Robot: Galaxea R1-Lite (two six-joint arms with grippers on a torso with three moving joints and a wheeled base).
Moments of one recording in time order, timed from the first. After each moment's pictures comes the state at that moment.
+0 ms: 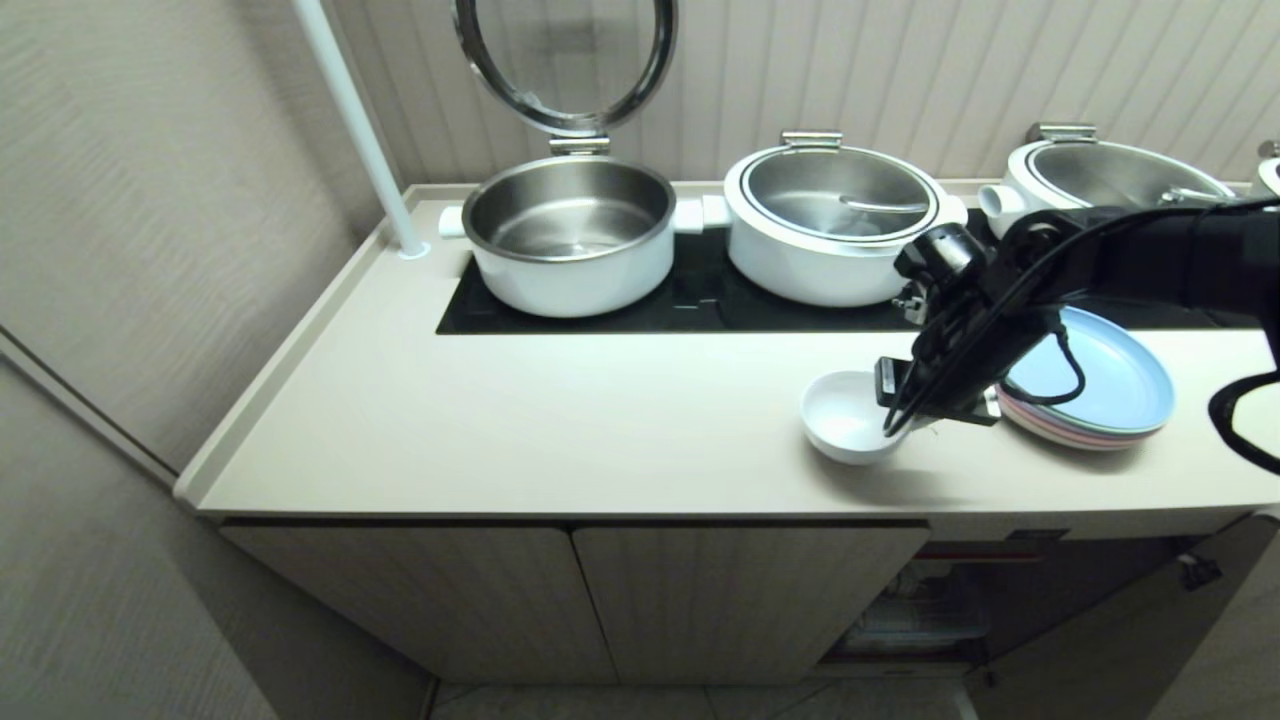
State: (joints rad) left arm 0.00 0.00 0.00 0.00 -0.01 -0.01; right arm 0.24 2.17 -1.96 0.84 -0.06 0.40
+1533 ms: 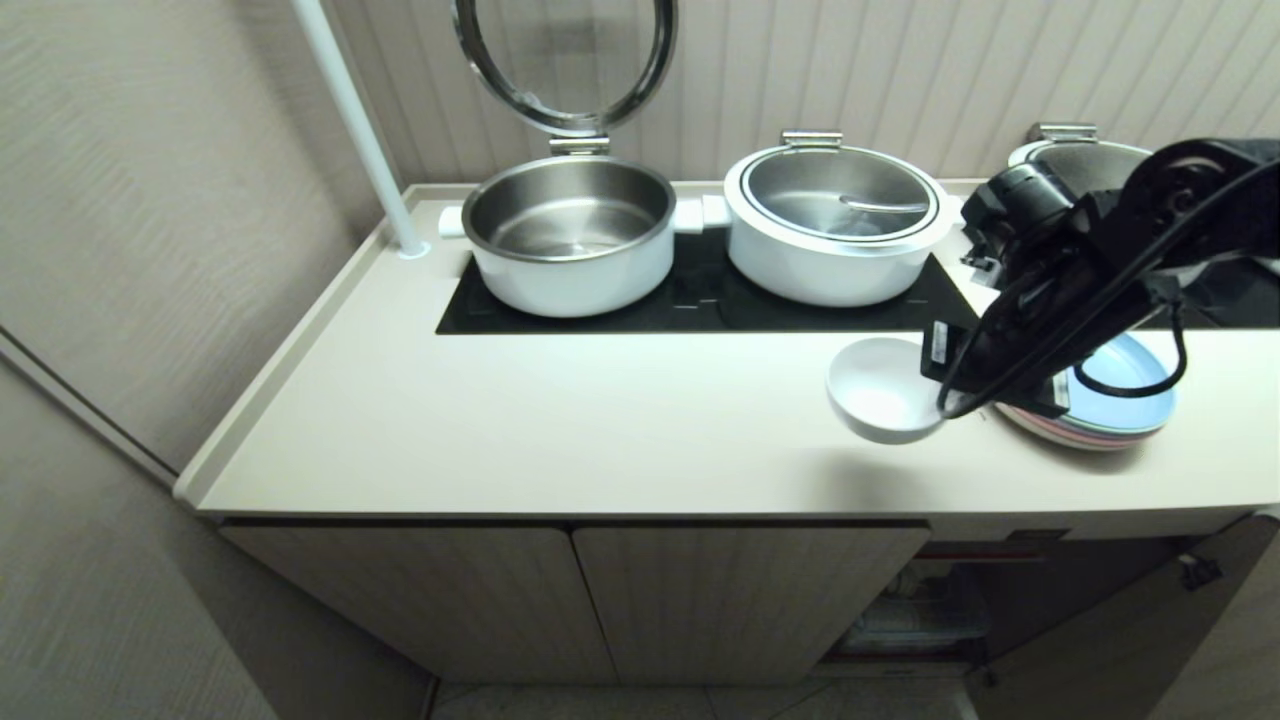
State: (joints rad) left arm 0.00 0.00 0.00 0.00 -0.01 -0.01; right arm 0.26 1.92 -1.79 0.83 -0.06 0.55
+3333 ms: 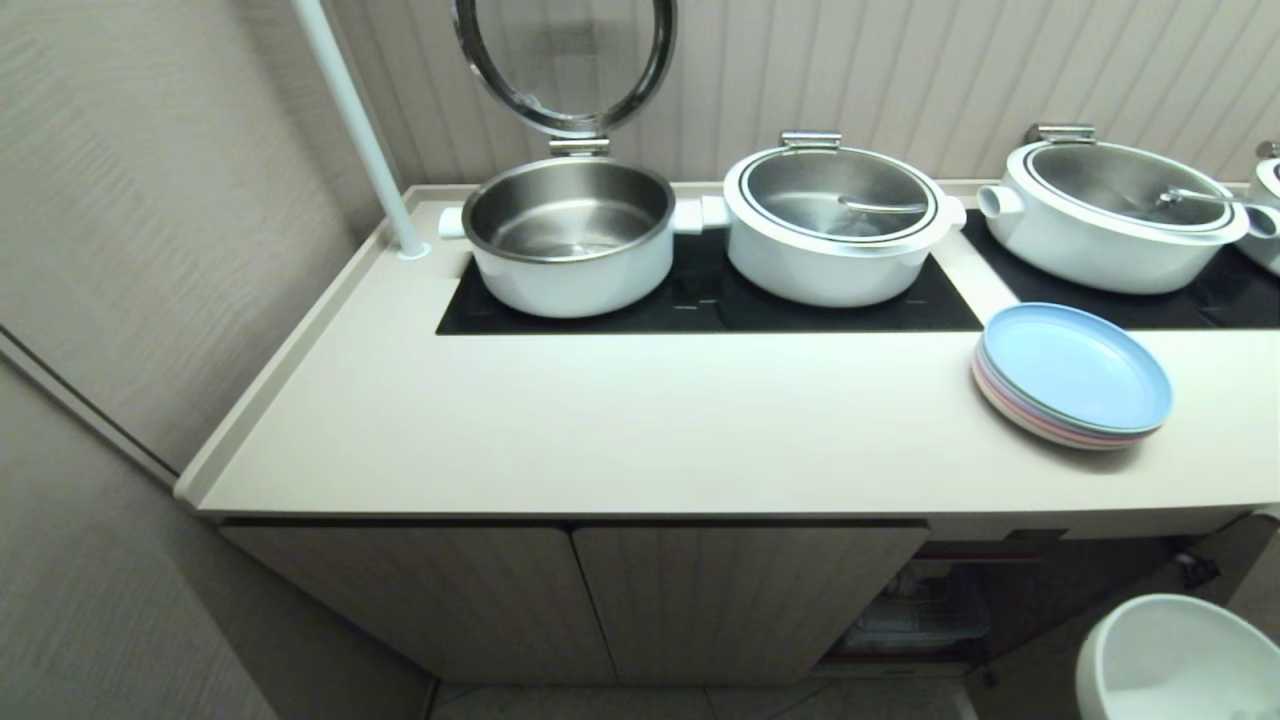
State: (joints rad) left arm 0.00 0.00 0.00 0.00 -0.01 -0.01; right arm 0.13 0.94 -0.75 0.72 0.11 0.39
